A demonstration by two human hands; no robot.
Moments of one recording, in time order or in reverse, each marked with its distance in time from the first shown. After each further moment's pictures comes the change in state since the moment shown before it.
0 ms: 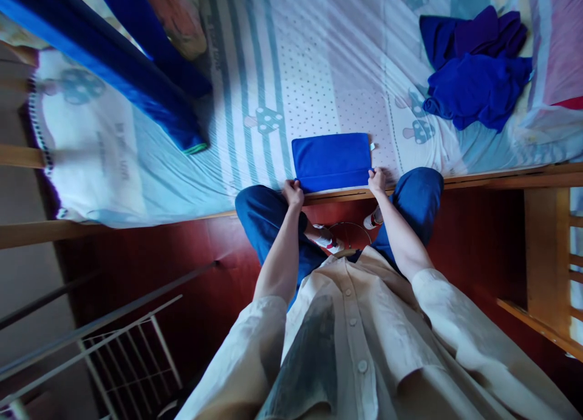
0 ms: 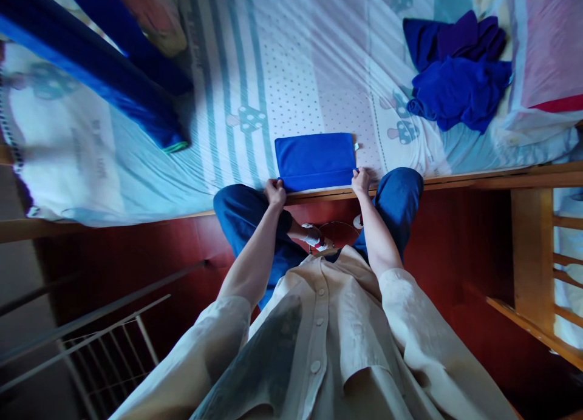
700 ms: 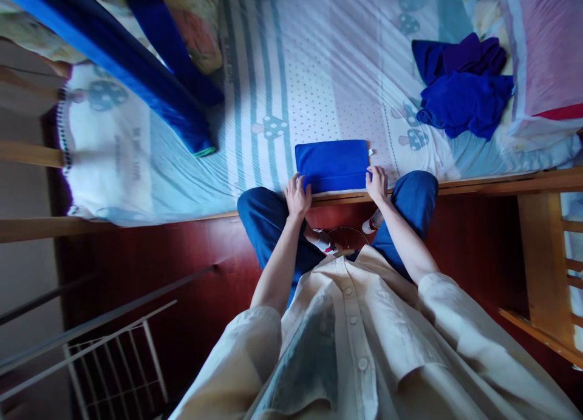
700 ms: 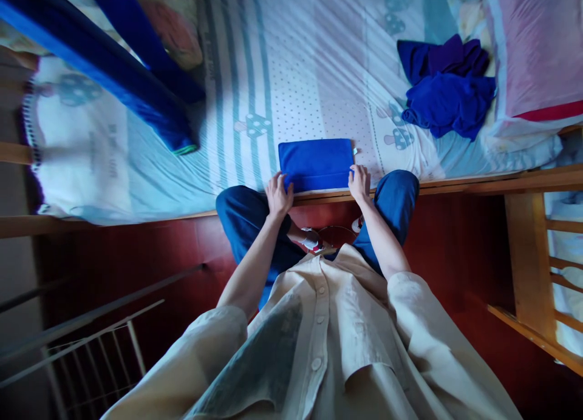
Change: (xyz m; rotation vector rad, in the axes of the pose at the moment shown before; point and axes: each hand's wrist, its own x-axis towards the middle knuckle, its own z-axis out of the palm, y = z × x) left_hand -0.035 0.015 -0.028 0.210 -0.118 0.571; right_hand -0.031 -0.029 -0.037 -0.069 0.086 -0.369
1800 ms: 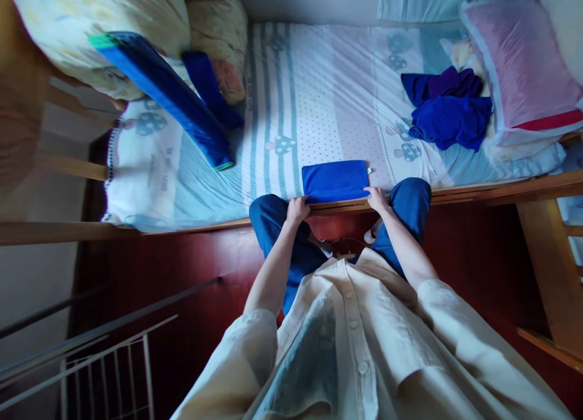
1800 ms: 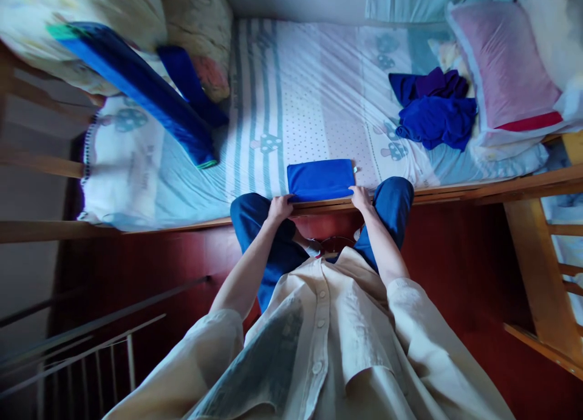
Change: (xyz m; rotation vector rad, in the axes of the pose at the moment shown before) left_hand 0.002 0.002 -0.030 0.137 -0.242 -0.049; right_hand -0.019 0.001 -0.021 0.048 -0.276 0.081
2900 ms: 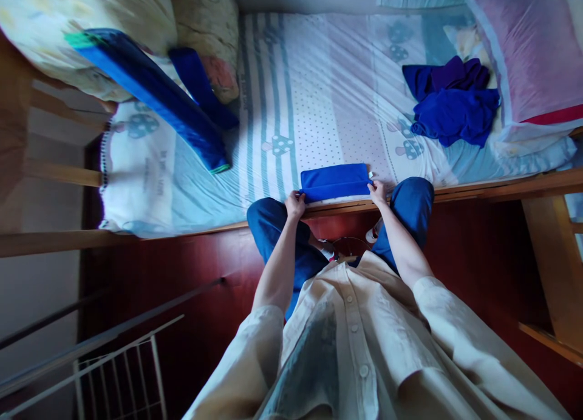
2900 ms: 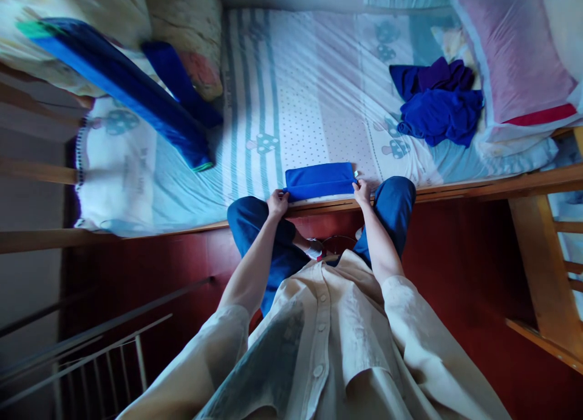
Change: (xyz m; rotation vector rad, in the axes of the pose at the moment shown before) left_hand 0.026 -0.005 0.013 -0.316 0.183 -0.325; right_hand 0.032 0.018 0.018 0.234 0.234 0.217
